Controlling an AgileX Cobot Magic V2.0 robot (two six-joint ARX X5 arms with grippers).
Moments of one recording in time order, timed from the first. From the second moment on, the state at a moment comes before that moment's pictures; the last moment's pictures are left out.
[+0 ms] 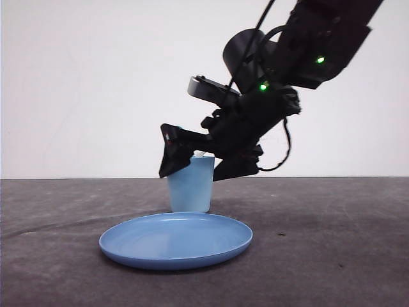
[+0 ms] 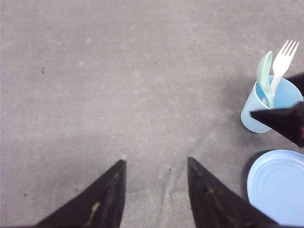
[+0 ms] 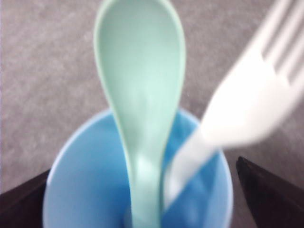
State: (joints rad) left arm -0.10 0.77 0.93 -0.72 0.10 0.01; right arm 0.60 1.94 1.13 0.27 -0.20 0.11
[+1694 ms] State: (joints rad) left arm -0.10 0.77 0.93 -0.72 0.10 0.02; right arm 0.87 1.41 0.79 0.03 0.00 0.08
